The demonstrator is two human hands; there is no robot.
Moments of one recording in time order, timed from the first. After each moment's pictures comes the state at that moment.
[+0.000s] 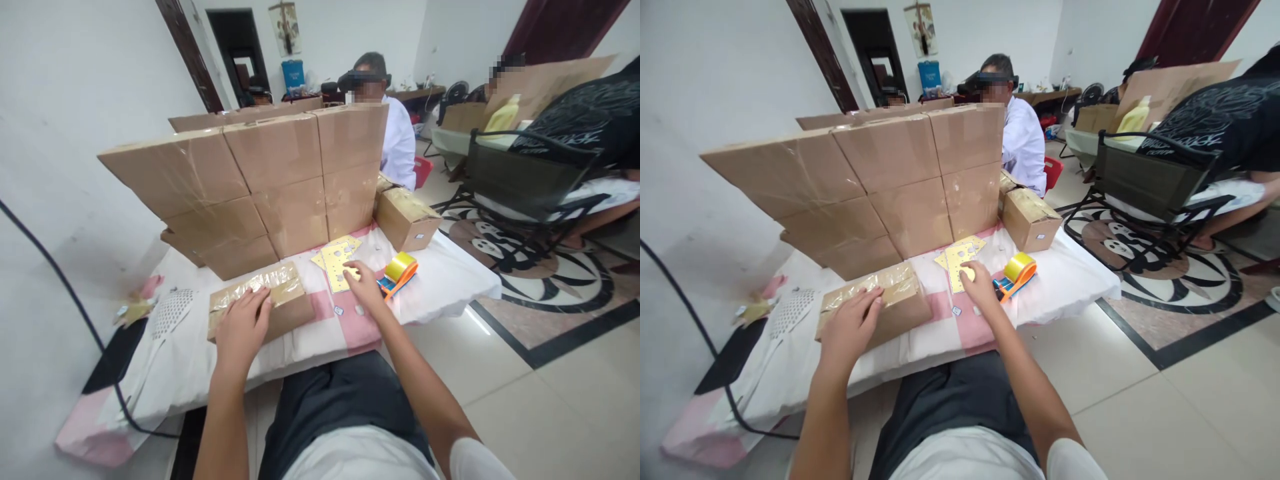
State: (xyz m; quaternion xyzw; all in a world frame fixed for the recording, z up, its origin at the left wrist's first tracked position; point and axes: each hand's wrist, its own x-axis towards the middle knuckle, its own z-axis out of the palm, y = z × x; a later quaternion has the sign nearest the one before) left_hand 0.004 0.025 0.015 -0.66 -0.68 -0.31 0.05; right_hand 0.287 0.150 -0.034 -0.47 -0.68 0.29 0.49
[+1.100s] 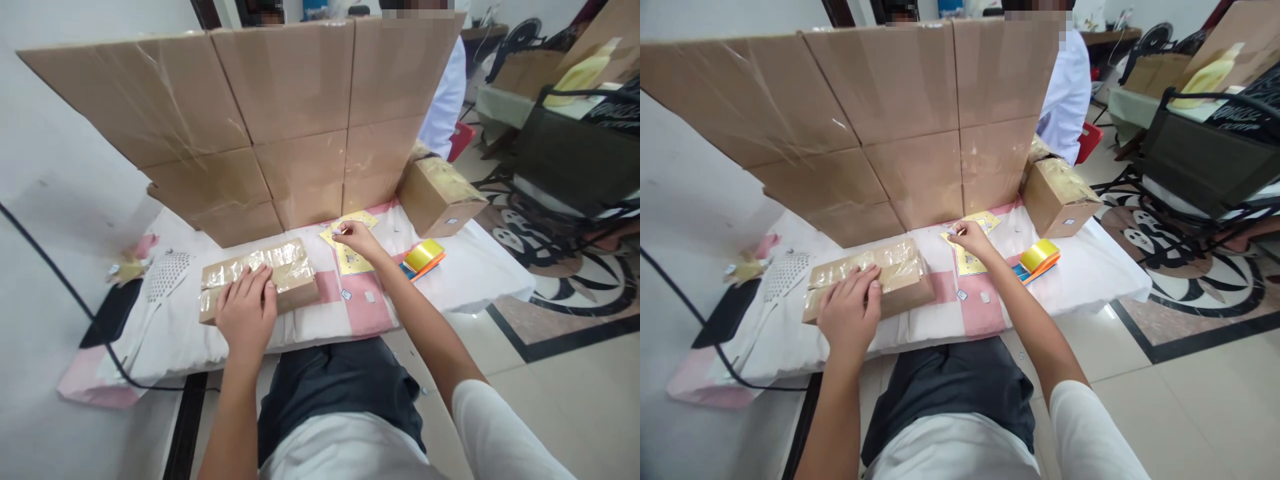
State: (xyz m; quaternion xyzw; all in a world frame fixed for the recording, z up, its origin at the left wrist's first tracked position) left_hand 0.029 0.019 0.001 -0.61 -0.71 -0.34 0.13; right_hand 0.246 0.249 -0.024 -0.49 -0.74 0.36 0.30
